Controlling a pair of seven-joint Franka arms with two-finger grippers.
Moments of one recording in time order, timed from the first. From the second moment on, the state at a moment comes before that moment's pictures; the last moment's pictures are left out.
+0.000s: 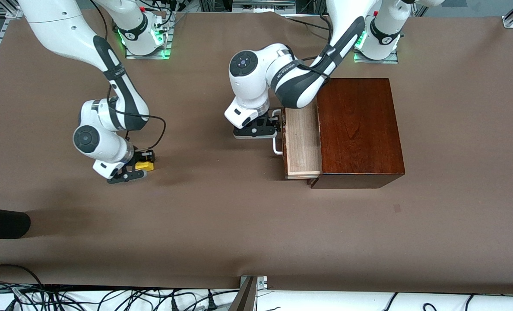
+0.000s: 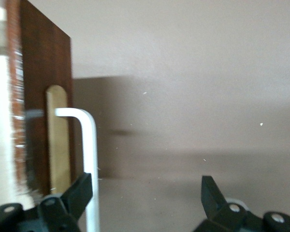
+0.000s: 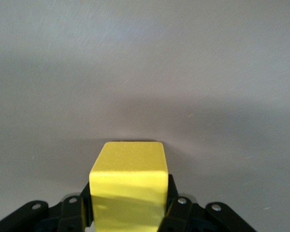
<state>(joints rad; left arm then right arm) -0.61 0.64 -0.29 -1.41 0.32 1.96 -1.01 0.15 0.51 -0.01 -1.97 0.04 2.39 -0.09</state>
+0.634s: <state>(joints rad) -0.37 0.39 -0.29 -1.37 0.23 1.67 -0.75 0.14 0.45 0.01 -1.64 0.04 1.94 -0.21</state>
